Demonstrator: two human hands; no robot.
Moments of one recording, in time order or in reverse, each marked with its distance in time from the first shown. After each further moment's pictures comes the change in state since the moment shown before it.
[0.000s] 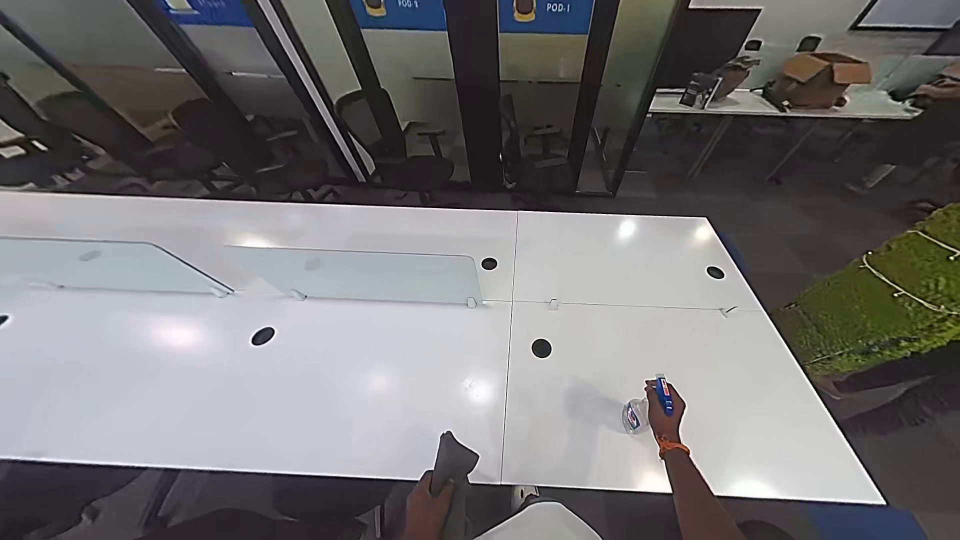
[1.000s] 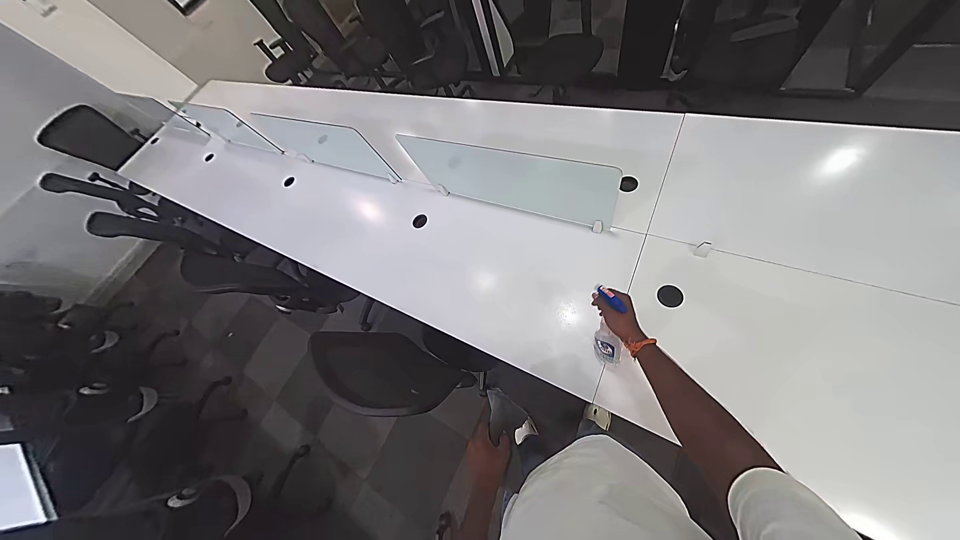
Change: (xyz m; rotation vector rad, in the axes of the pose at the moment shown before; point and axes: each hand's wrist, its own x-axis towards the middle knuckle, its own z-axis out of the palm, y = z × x) left_hand -0.102 -0.094 -0.026 0.147 0.213 -0.417; right_hand -0.110 -0.124 0.330 0.222 -0.970 0.144
